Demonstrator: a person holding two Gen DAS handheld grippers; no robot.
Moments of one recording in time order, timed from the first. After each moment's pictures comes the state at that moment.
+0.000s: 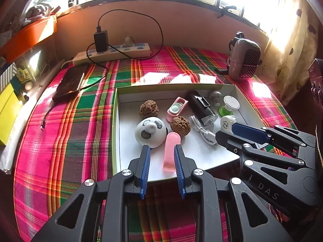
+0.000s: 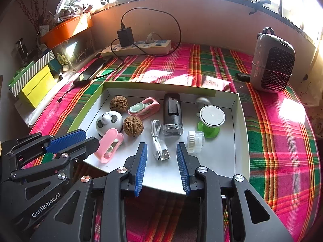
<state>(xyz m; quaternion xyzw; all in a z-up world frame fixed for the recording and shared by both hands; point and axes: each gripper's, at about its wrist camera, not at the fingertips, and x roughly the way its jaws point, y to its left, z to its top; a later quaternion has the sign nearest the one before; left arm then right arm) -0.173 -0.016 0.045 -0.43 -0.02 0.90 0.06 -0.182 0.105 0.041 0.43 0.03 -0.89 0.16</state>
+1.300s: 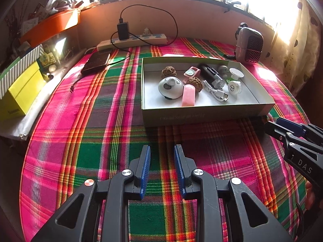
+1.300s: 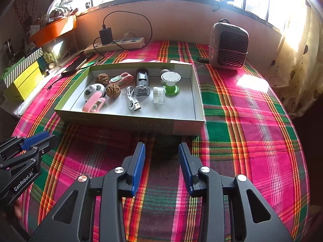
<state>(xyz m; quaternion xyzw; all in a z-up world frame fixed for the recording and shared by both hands) -0.096 -0.030 0.024 -0.43 0.00 0.90 0.01 -0.103 0.142 0.034 0.42 0.04 -0.90 0.07</state>
